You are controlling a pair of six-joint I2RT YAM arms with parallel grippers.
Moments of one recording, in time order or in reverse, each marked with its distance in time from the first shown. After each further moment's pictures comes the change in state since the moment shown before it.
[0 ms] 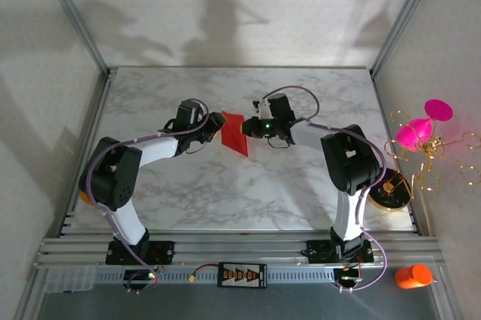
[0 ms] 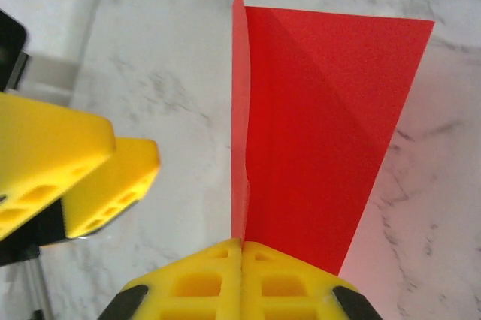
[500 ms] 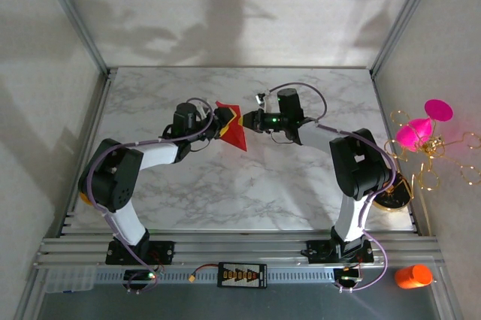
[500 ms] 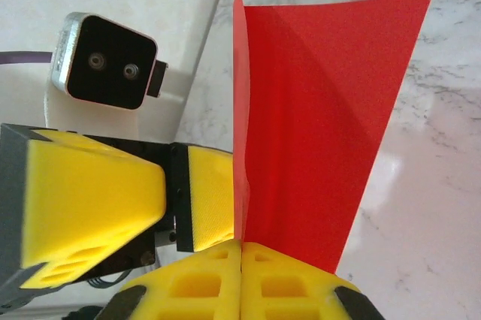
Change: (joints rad) left arm -0.014 -0.004 -0.079 0.352 0.194 -0.052; right arm -0.042 -0.065 -0.056 0.175 -0.239 0.183
